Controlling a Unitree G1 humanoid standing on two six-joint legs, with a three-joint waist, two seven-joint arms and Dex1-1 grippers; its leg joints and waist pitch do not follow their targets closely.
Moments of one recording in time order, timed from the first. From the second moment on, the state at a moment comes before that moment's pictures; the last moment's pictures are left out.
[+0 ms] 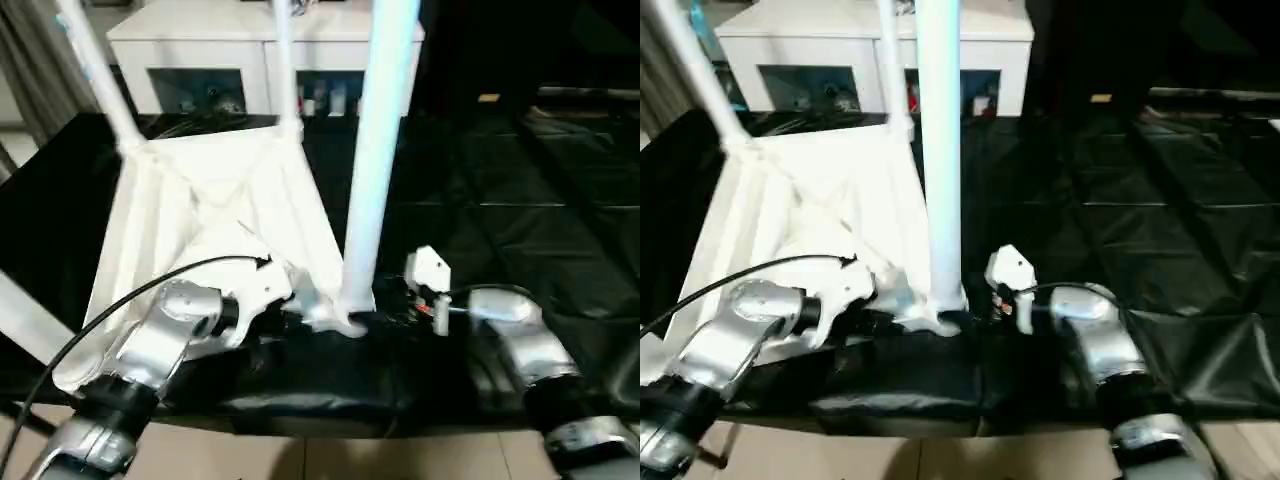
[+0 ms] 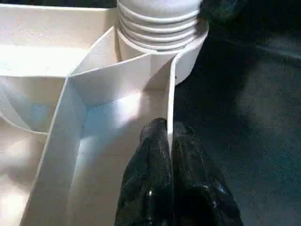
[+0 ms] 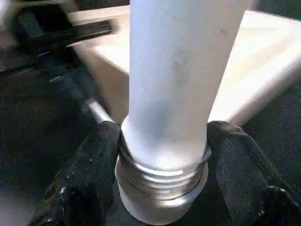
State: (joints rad) left arm -0.48 0.35 -0.27 0.39 0.06 0.31 -1.03; right arm -0.47 -0.26 0.14 0.65 0.12 -0.15 0.95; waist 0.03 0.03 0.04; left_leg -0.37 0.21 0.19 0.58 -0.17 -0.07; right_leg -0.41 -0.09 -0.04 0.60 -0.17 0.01
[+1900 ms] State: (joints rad) left arm -0.58 0.34 -0.30 0.59 0.07 0.14 -1.16; right arm -0.43 -0.38 0.16 0.53 0.15 -0.13 1.12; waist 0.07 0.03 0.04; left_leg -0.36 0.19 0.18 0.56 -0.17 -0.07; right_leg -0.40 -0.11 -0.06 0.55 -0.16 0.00
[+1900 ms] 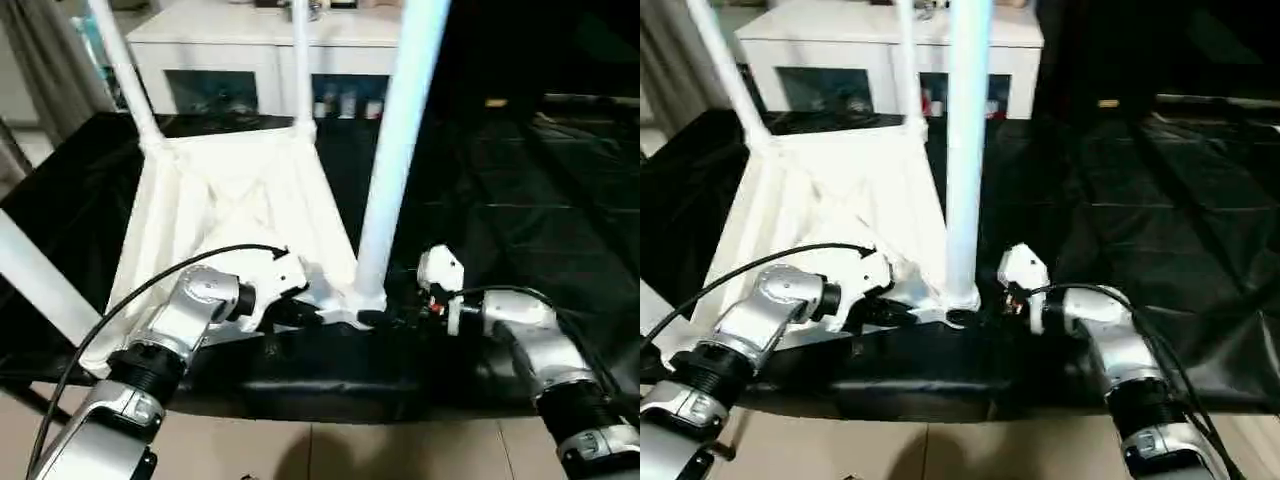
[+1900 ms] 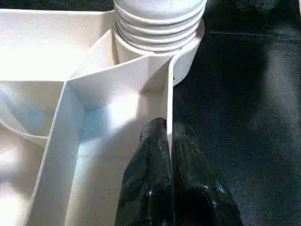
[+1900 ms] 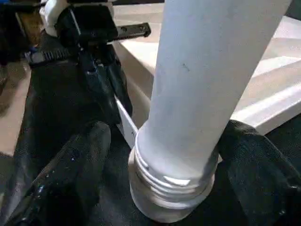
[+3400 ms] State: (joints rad) left arm -0.52 0.38 -0.32 0.40 0.06 0.21 -1.19; right arm -0.42 -0.35 0.17 0.55 0.12 -0.17 1.09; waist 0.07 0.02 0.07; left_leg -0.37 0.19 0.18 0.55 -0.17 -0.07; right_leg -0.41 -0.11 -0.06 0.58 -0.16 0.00
